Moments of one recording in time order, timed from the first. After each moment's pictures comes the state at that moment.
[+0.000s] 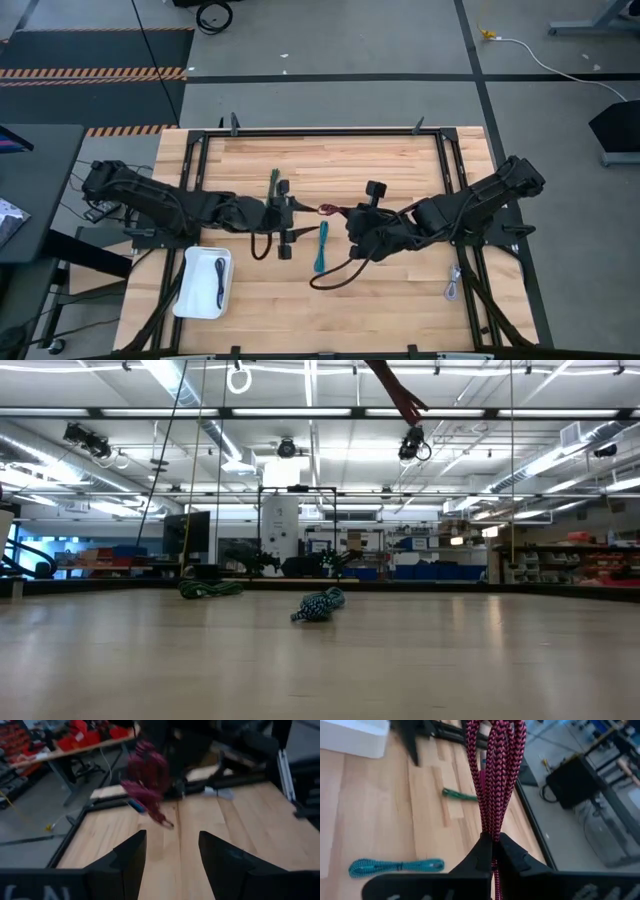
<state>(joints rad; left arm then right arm) -0.26 1.33 1.04 0.03 -0.39 0.12 0.42 1.57 1.49 -0.76 0.82 0.15</state>
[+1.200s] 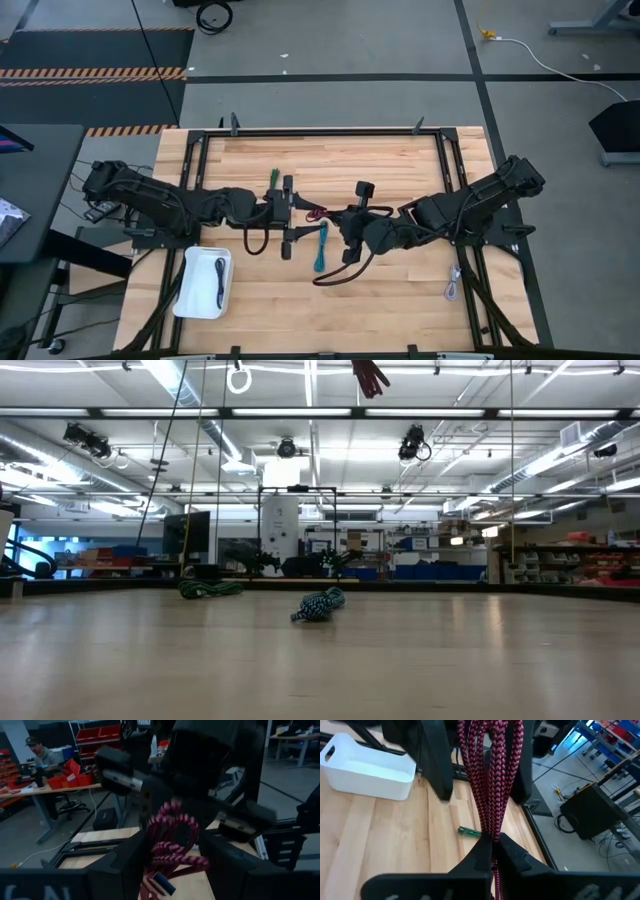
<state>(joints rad) -0.25 1.34 1.04 0.28 -0.27 0.10 0.40 1.57 1.49 -0.51 0.75 0.00</state>
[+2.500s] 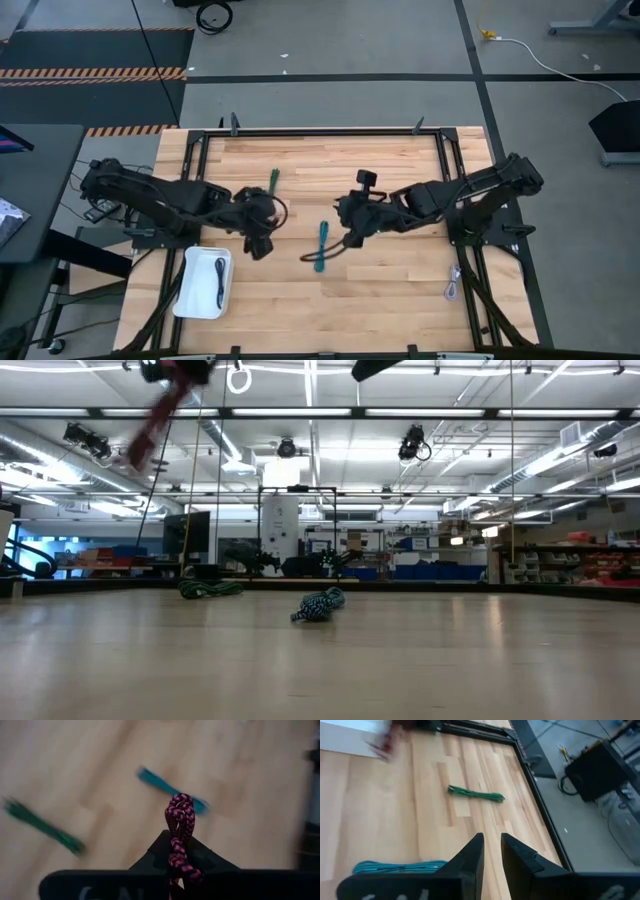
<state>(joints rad) -0.29 1.31 1.32 -0.97 -0.24 -0.69 0.29 1.57 1.49 -0.73 0.65 0.11</state>
